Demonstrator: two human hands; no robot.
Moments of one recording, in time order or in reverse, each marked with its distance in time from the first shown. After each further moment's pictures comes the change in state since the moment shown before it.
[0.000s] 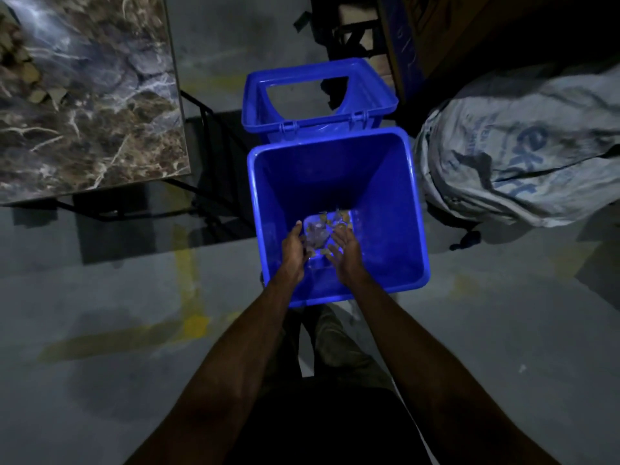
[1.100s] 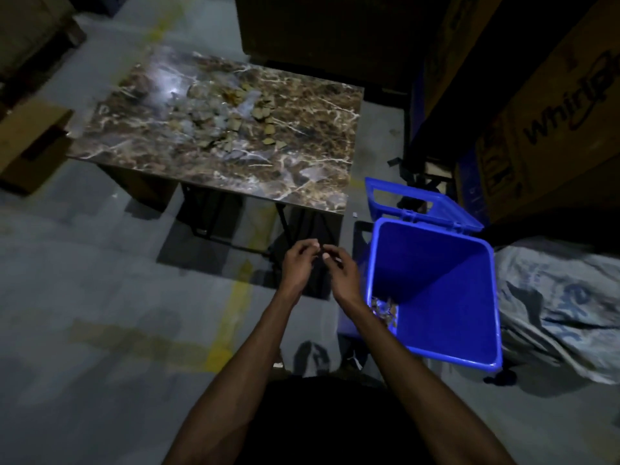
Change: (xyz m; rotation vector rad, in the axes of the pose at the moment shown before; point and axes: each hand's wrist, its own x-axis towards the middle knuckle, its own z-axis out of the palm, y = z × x) left_hand -0.077 0.058 -0.316 -0.206 -0.018 0.666; right_hand -0.174 0.149 0.240 -0.779 -0.320 -0.885
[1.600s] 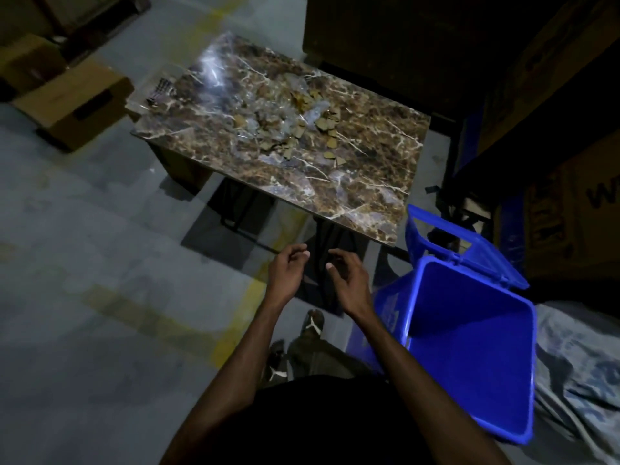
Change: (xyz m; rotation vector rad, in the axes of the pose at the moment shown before) left_hand 0.042 0.037 -0.144 0.215 0.189 0.146; right_hand 0.037 -0.051 0.096 -0.363 -0.204 -0.362
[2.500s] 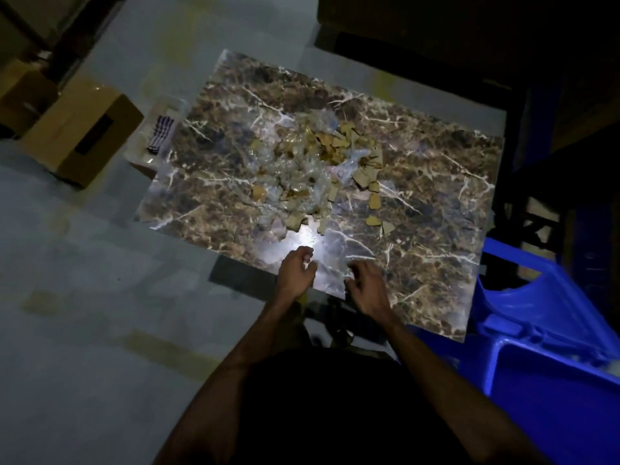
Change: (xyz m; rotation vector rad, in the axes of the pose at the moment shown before) left_hand 0.329 0.041 -0.040 0.509 -0.176 -0.044; right_hand 0.291 0.056 0.102 -0.337 -0.215 0.120
